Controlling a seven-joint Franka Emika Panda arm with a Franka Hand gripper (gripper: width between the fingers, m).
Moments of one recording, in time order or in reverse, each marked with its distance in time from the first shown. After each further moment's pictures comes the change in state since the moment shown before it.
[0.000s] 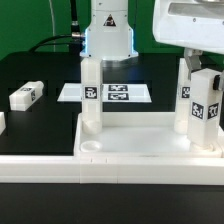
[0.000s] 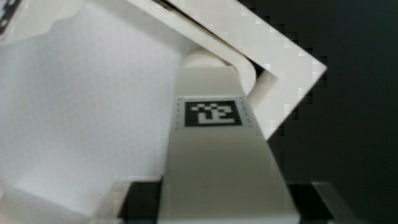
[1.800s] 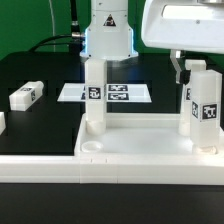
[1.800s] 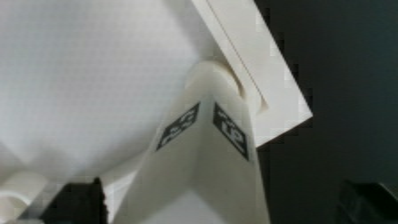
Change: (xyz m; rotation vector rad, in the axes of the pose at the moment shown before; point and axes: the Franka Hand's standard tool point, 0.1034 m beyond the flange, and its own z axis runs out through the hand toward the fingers) arm -0.004 -0.004 0.000 0.001 -0.011 -0.564
